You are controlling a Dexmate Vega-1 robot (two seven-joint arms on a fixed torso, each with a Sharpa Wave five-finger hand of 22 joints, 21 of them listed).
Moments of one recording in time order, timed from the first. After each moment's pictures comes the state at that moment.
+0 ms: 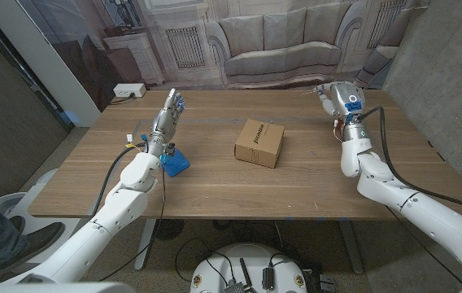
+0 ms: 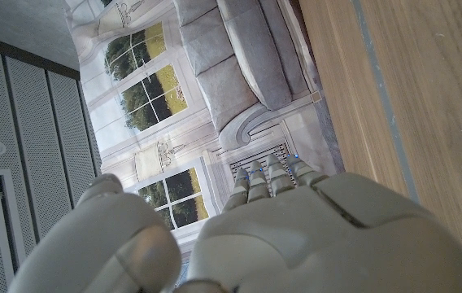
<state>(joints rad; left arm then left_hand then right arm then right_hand) 1.02 0.57 0.29 -1.56 -0.60 -0.38 0.09 0.45 -0.02 0.08 0.08 0.32 0.01 0.04 0.20 0.19 0.03 0.00 0.20 0.19 -0.04 0.00 0.19 0.18 -0.11 -0.03 0.20 0.18 -0.80 -0.75 -0.58 -1.58 -0.70 -0.30 -0.80 1.08 0.15 0.18 -0.09 0.20 1.04 -0.22 0.27 0.23 1.06 -0.21 0.22 0.20 0.85 -0.11 0.20 0.20 0.64 -0.06 0.48 0.20</state>
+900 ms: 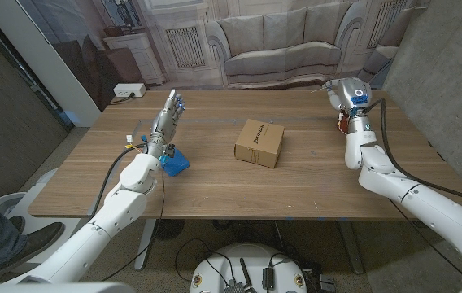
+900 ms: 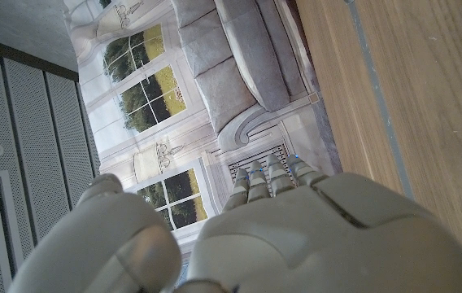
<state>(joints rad) 1.03 0.57 0.29 -1.57 -0.60 -0.38 0.09 0.45 -0.02 0.08 0.07 0.31 0.01 0.04 0.20 0.19 0.03 0.00 0.20 0.19 -0.04 0.00 0.19 0.18 -0.12 -0.02 0.20 0.18 -0.75 -0.77 -0.60 -1.56 -0.68 -0.41 -0.74 1.09 0.14 0.18 -0.09 0.20 1.05 -0.22 0.27 0.23 1.06 -0.21 0.22 0.20 0.85 -0.11 0.20 0.20 0.64 -0.06 0.48 0.21</state>
